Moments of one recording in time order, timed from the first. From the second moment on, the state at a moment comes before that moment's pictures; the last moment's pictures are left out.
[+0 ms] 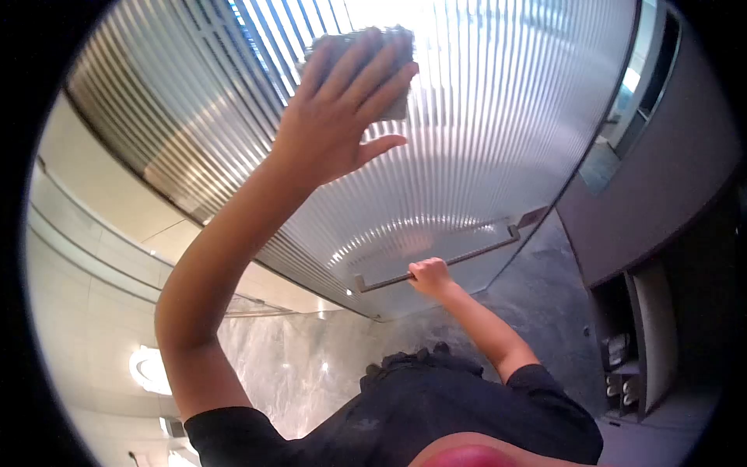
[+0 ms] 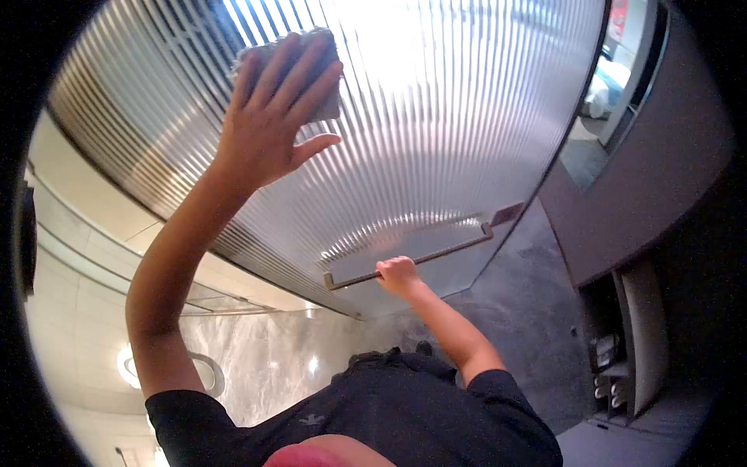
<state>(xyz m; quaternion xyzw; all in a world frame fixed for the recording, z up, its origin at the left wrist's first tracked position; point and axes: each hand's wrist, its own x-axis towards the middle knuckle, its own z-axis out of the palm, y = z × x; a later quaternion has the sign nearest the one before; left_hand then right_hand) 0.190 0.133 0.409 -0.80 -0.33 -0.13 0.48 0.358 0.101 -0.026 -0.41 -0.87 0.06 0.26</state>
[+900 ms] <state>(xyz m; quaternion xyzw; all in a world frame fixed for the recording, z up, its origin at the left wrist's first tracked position) 0.074 0.113 0.525 -0.68 -0.33 -0.17 0.63 0.360 0.108 -0.022 -0.42 -0.88 0.05 0.23</state>
